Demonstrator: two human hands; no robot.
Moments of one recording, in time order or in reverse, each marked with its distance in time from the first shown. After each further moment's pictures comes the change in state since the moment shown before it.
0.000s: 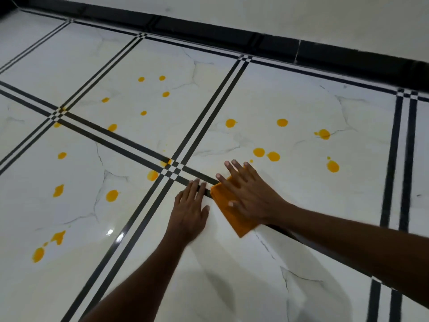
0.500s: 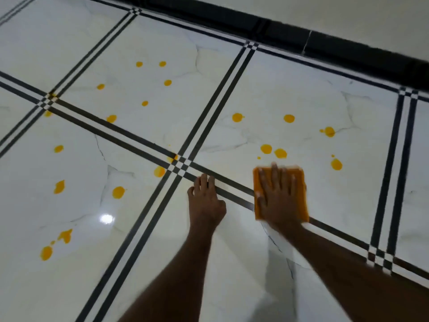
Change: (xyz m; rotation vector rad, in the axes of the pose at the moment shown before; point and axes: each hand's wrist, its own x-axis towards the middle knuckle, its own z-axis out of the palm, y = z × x) left_hand 0.016 0.027 -0.021 -0.109 -0.020 -0.187; right_hand -0.030 -0.019 0.021 0.079 0.023 0.690
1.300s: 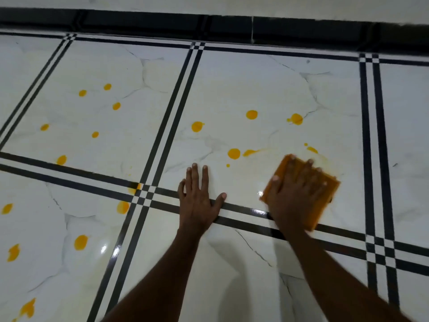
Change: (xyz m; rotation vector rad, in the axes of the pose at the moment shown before) left_hand 0.065 0.036 0.037 0.101 0.061 0.290; right_hand 0.024 0.055 0.019 0.164 0.254 0.721
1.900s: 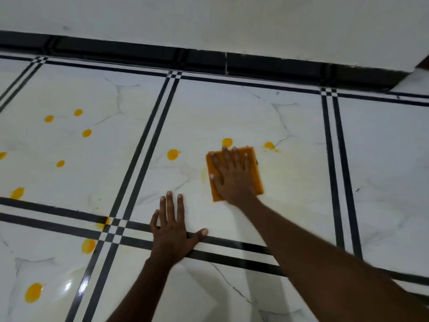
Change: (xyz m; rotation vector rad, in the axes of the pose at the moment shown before) left_hand 0.017 -0.007 0.007 0.067 -0.146 -0.014; right_hand 0.092 -0.080 0.017 -0.042 -0.173 -0.608
